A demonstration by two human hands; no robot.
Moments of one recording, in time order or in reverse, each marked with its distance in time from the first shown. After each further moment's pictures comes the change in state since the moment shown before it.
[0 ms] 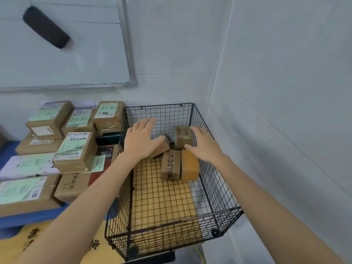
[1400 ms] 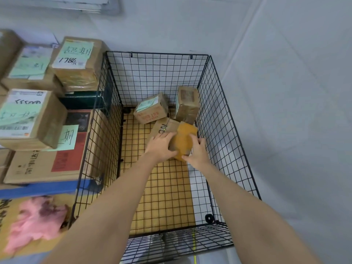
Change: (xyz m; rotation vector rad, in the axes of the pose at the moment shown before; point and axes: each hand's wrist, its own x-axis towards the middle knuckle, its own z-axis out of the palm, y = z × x) left_hand 0.014 -0.009 0.225 -0.172 -0.552 -0.031; right_hand 0.048 0.089 0.182 0.213 -0.277 0.319
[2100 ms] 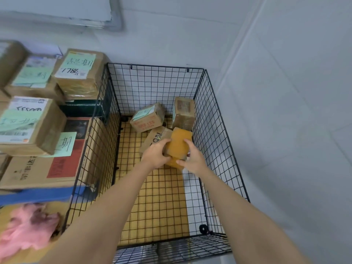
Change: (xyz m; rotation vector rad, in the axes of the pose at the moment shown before) left_hand 0.000 0.002 -0.004 -0.267 0.038 -0.080; right_hand 0.002 -0.002 -0.017 0.112 -0.023 -0.086
